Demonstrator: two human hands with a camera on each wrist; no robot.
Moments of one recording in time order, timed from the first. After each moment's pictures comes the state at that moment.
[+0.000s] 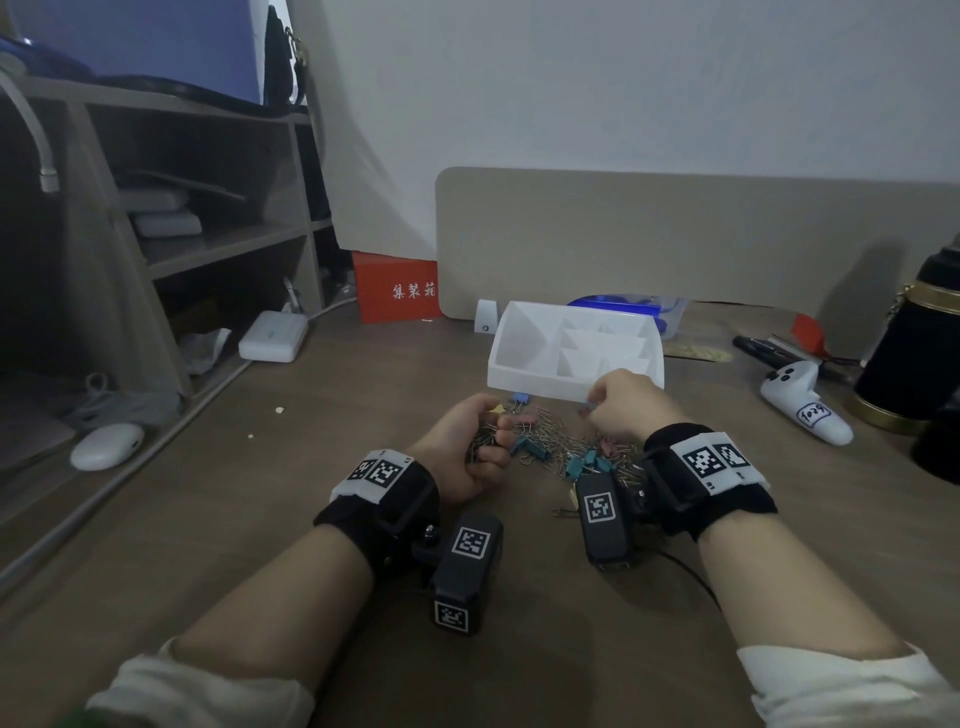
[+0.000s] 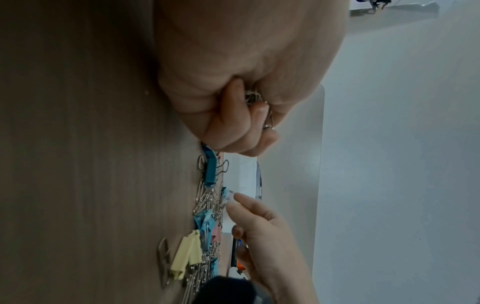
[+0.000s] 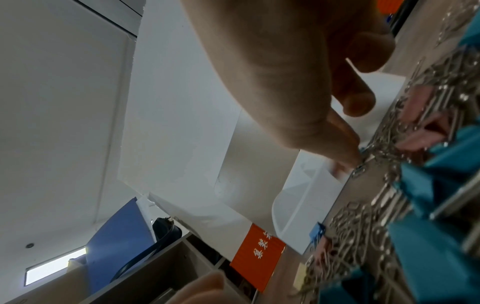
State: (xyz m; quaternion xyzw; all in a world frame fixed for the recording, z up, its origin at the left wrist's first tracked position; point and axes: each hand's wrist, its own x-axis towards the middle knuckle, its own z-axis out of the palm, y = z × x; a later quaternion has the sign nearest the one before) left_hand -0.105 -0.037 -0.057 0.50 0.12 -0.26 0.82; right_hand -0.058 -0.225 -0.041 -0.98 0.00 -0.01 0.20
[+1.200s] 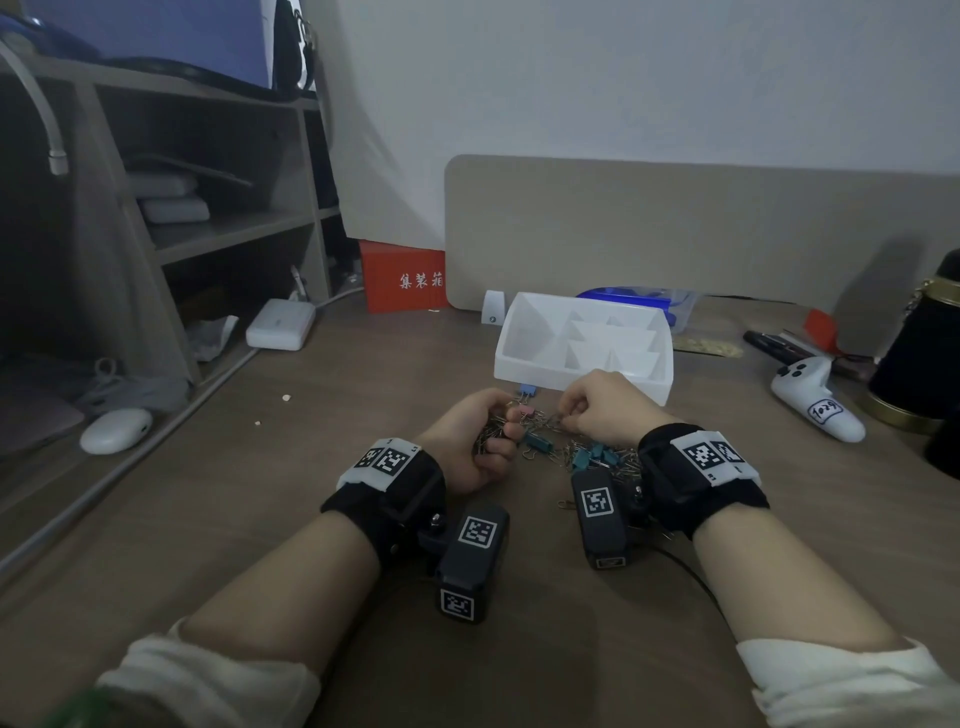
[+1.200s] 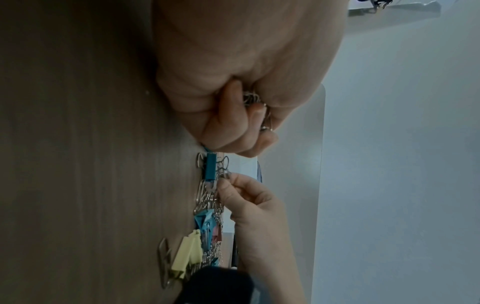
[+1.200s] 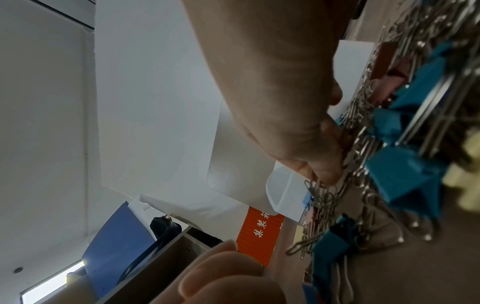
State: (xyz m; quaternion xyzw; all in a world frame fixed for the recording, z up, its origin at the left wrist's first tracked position) left_hand -0.104 -0.038 -0.058 0.51 0.12 -0.26 0.81; right_hand -0.067 -0.208 -0.044 -0.96 -0.14 0.01 0.22
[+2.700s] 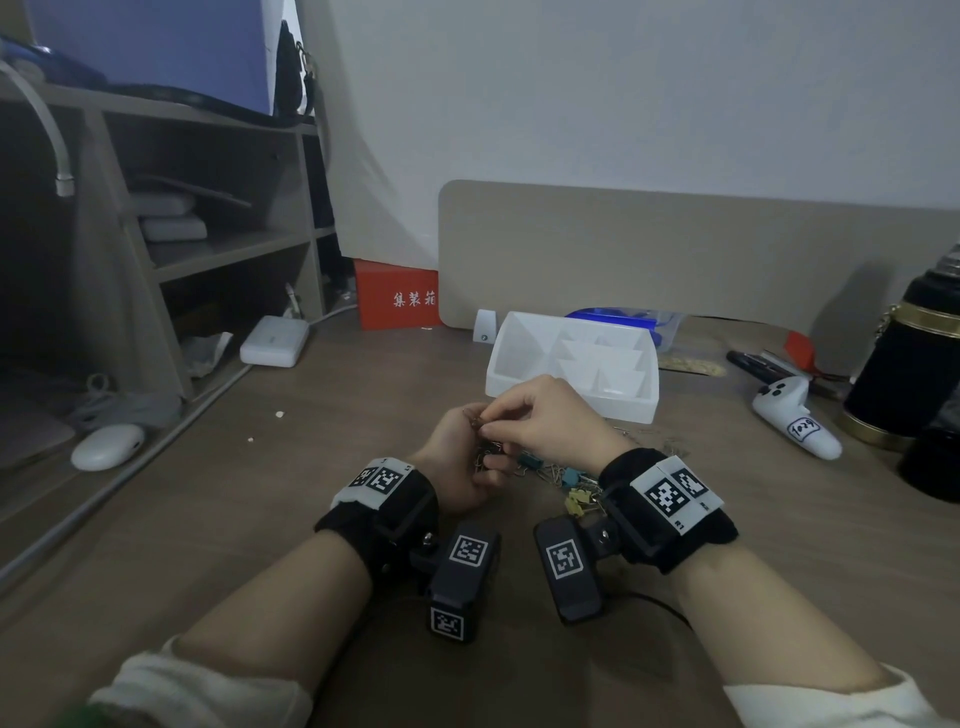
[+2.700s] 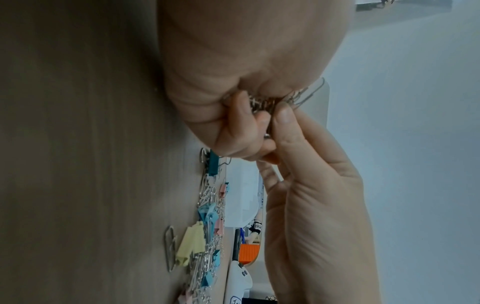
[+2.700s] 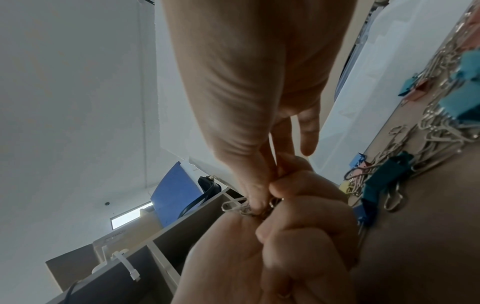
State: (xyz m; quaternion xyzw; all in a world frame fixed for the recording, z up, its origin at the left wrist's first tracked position) left_hand -0.103 -0.039 -0.061 0.47 0.08 -0.24 0.84; right_hand -0.092 -0.167 -0.035 -0.86 -0.28 -0.02 0.42
